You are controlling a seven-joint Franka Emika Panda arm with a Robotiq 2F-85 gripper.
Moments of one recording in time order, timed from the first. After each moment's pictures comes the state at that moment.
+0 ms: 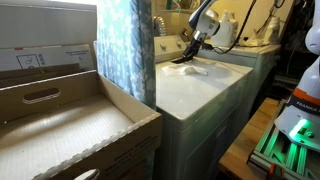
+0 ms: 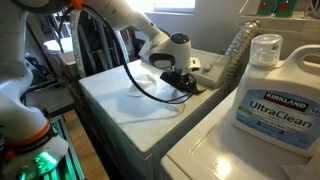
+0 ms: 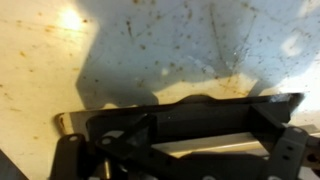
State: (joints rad) arm -0.39 0.46 0.11 -1.93 0.57 2.63 -0.87
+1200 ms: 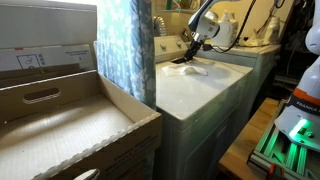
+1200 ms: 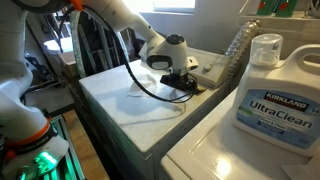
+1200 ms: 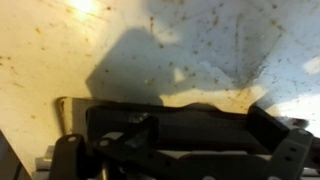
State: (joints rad) arm -0.39 0.46 0.12 -1.97 0.54 2.73 -1.01
